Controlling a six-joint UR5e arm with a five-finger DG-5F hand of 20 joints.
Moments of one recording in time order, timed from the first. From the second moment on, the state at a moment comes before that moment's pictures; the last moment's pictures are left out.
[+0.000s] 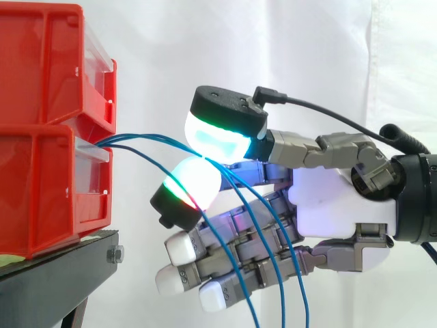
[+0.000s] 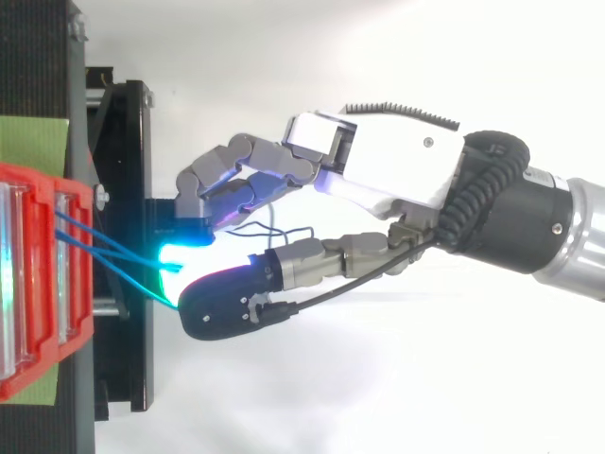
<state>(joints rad) 0.22 -2.34 -1.17 -2.75 -1.15 -0.13</state>
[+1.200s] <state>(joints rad) 0.22 -2.33 -1.17 -2.77 -1.15 -0.13</state>
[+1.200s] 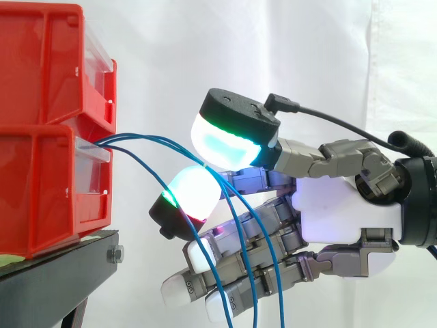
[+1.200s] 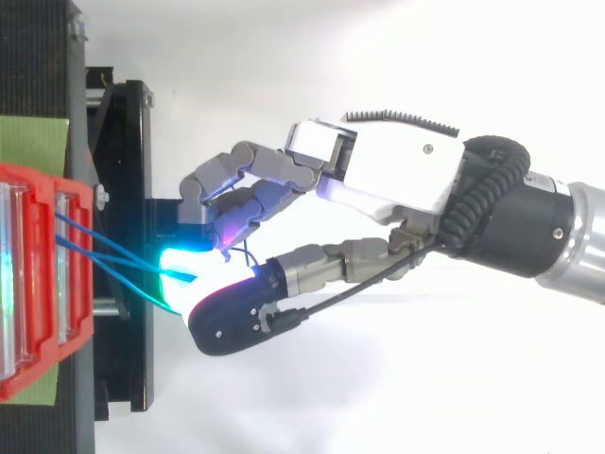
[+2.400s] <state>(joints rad) 0.22 -2.33 -1.17 -2.80 -1.15 -0.13</state>
